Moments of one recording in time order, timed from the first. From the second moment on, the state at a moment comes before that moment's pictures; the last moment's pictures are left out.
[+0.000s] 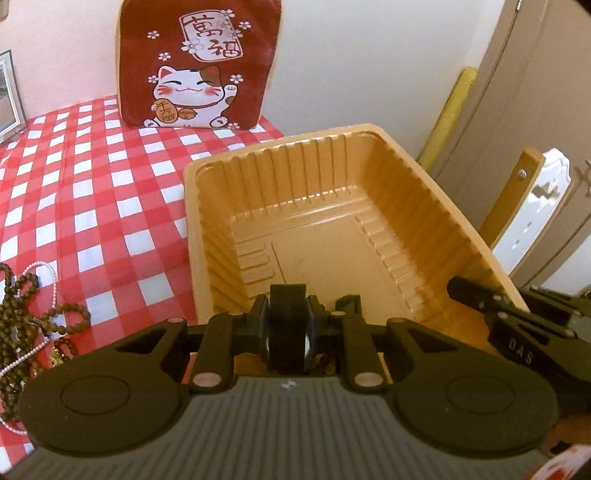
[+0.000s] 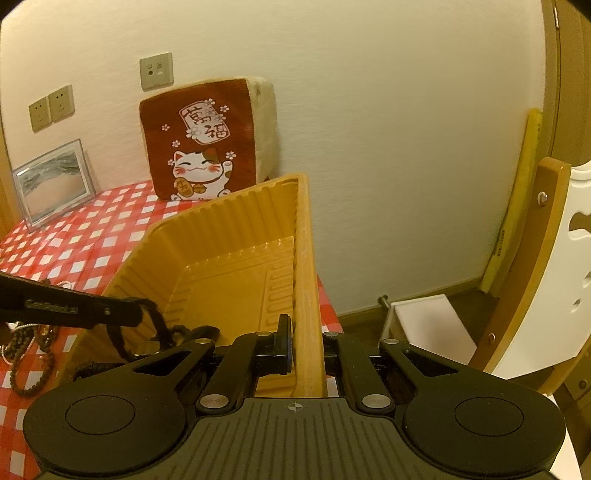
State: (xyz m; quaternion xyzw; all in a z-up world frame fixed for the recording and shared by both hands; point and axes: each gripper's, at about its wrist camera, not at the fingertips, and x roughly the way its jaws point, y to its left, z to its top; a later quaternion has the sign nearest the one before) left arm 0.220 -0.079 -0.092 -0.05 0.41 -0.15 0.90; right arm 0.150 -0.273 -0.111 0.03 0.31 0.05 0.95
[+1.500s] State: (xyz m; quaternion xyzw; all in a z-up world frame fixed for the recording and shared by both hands) left arm 0.157 0.030 -0.130 -0.03 0.43 0.02 0.90; right arm 0.150 -0.272 -0.112 0.03 0.32 0.05 0.95
